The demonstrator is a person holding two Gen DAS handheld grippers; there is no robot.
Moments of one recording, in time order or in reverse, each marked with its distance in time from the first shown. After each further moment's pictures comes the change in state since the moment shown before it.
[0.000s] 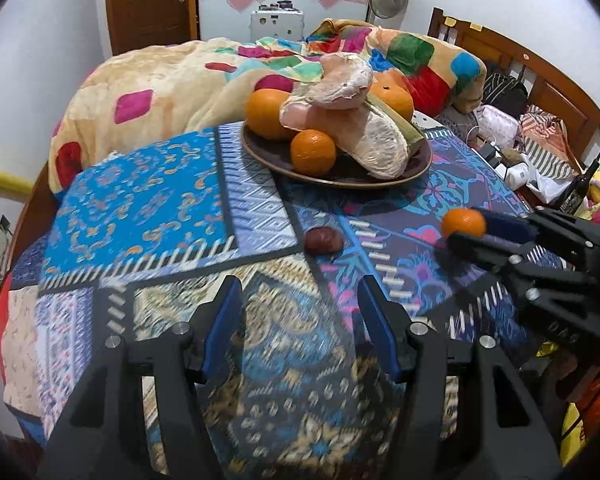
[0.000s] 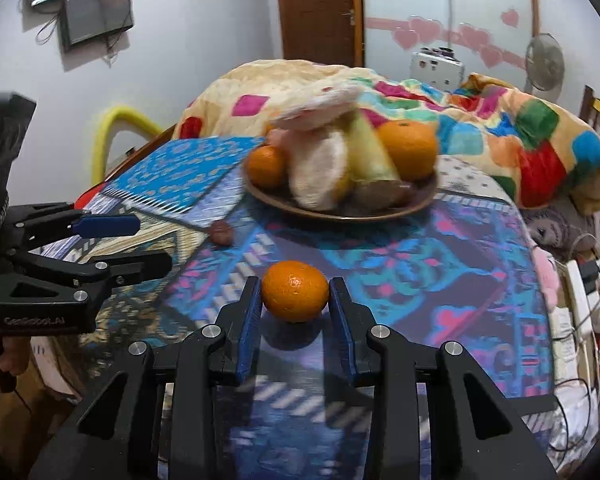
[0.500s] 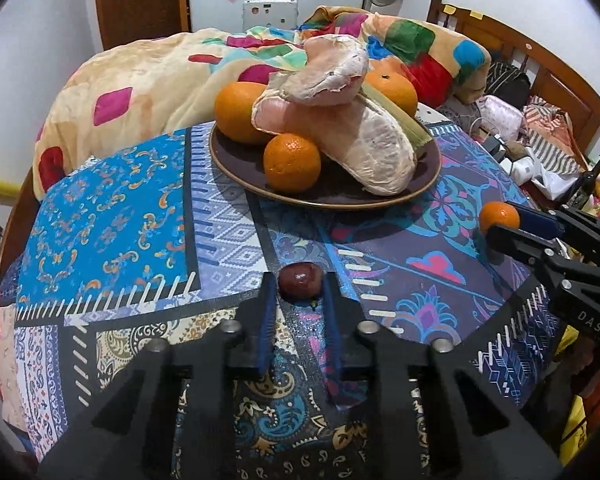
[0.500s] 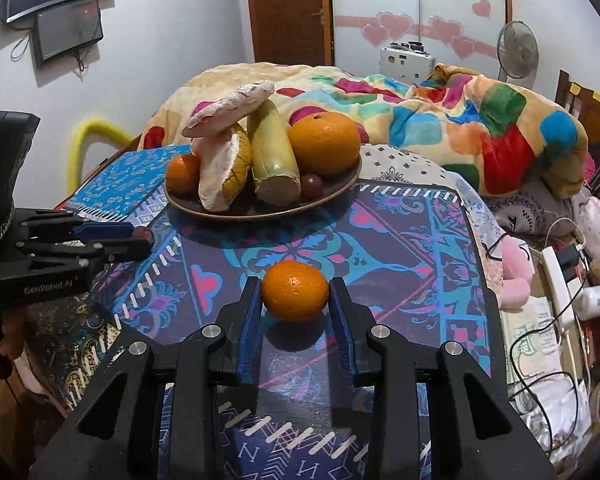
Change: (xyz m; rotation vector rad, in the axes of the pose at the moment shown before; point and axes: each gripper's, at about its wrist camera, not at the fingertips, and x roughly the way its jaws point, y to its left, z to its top) left arm 0.035 -0.014 0.022 0.023 0.036 0.002; right arm -0.004 -0.043 -0.003 0.042 -0.004 -0.055
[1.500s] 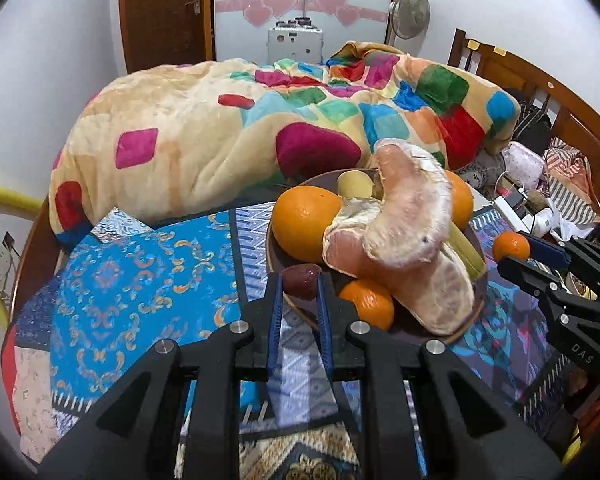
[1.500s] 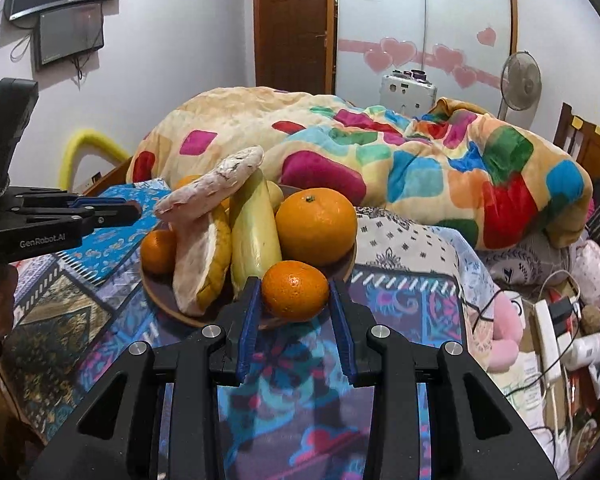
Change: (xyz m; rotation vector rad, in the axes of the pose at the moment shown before) left arm 0.004 0.042 0.072 -0.059 -0.092 0.054; right arm 0.021 -0.006 0.059 -0.057 -0.072 -0.037
